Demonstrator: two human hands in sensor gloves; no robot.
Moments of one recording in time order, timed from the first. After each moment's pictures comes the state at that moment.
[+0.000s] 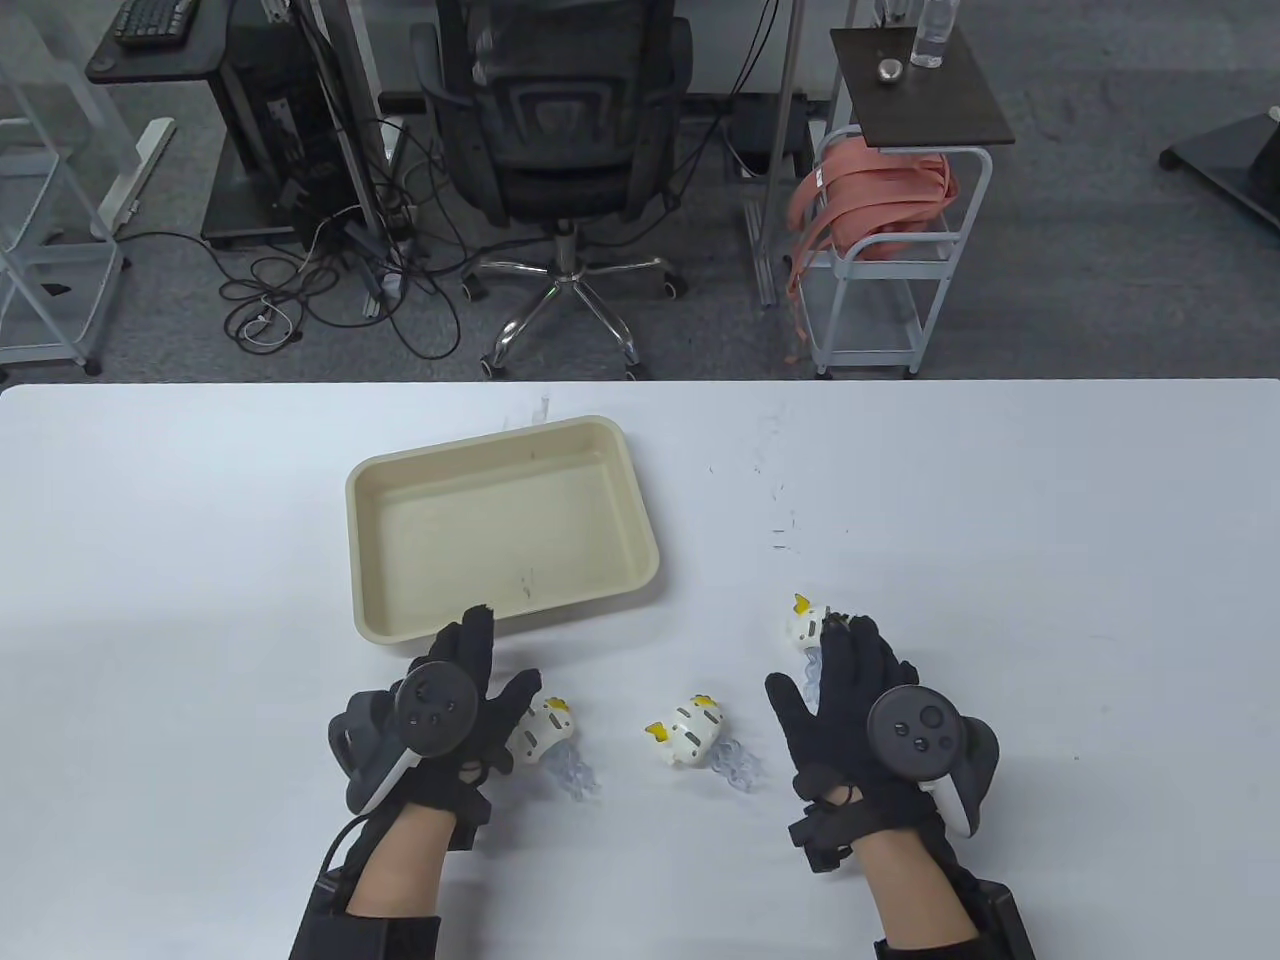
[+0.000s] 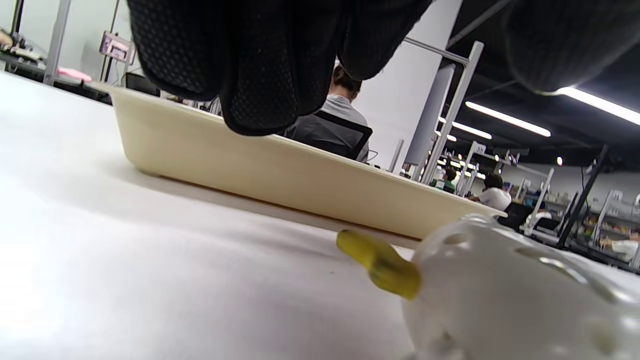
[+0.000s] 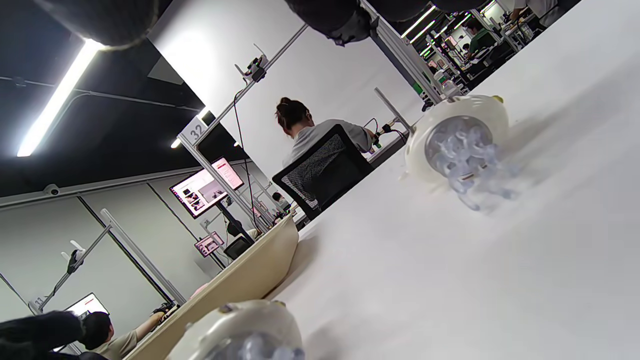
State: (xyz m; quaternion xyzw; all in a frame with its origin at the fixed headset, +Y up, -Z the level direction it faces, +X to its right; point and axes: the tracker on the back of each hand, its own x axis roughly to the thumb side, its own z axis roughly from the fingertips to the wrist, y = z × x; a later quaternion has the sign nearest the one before) left_hand -0.205 -0.716 -0.274 0.05 -0.02 0.14 0.99; right_hand 0.178 -0.734 -0.267 0.04 -0.08 0.92 0.38
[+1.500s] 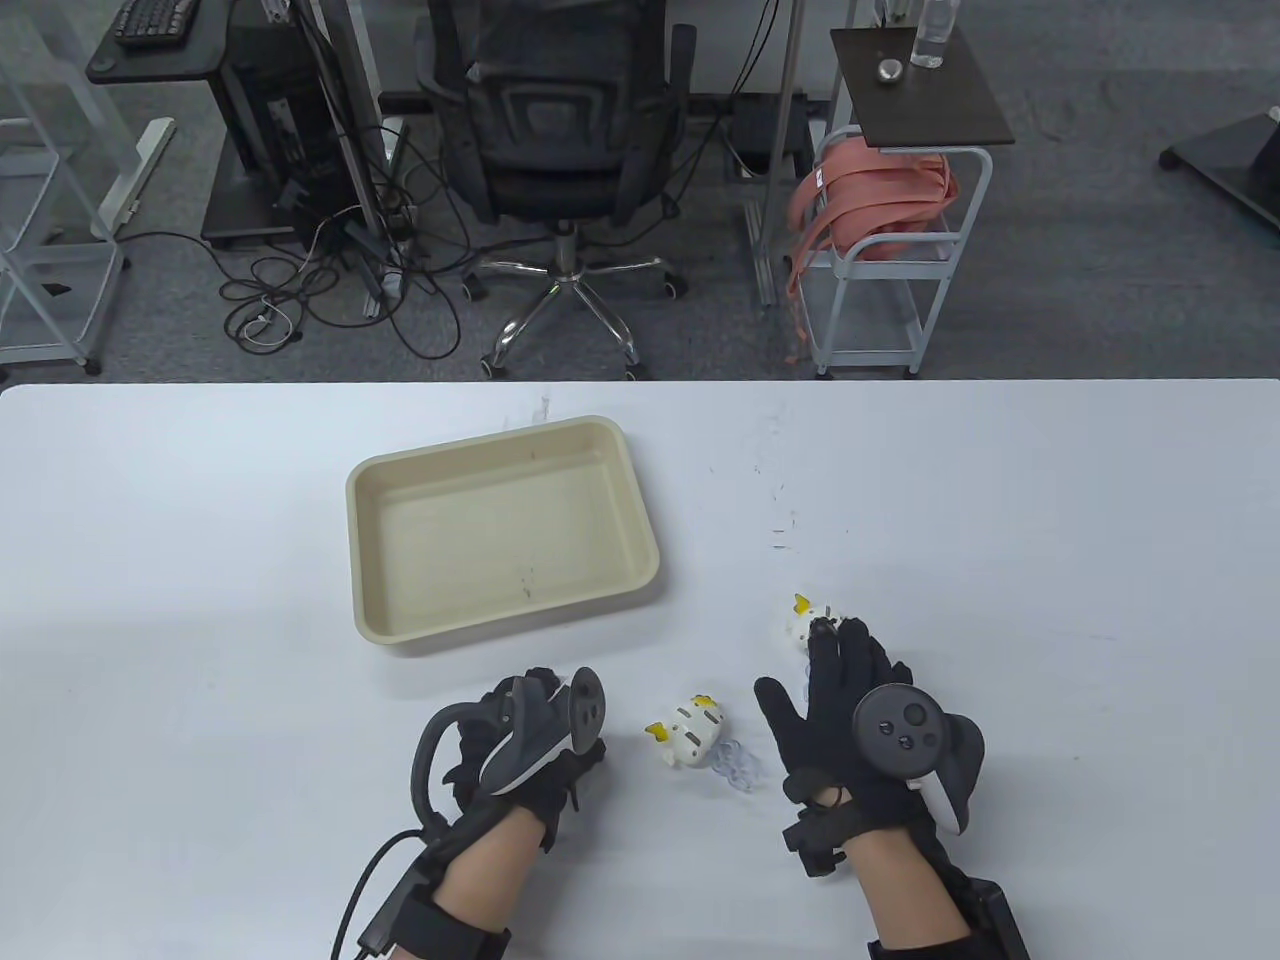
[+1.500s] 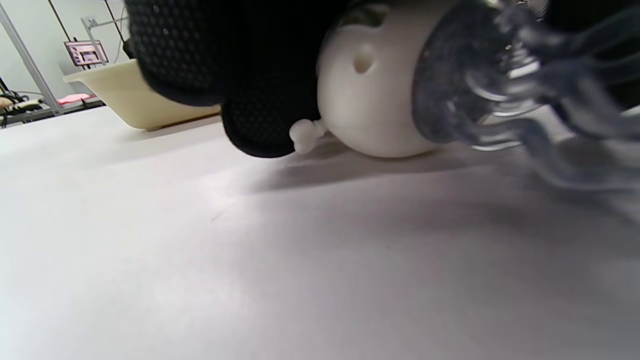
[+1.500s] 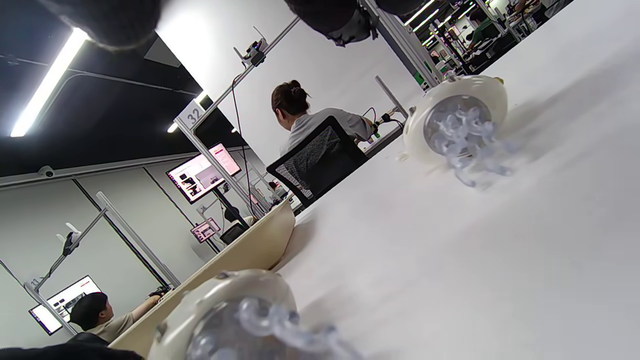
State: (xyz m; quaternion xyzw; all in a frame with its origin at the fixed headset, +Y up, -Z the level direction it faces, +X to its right) left_hand -0.126 -0.743 -0.280 -0.12 -0.01 -0.08 0.99; right_hand 0.171 -0.735 -0.267 0.04 -0.06 0.93 0.36
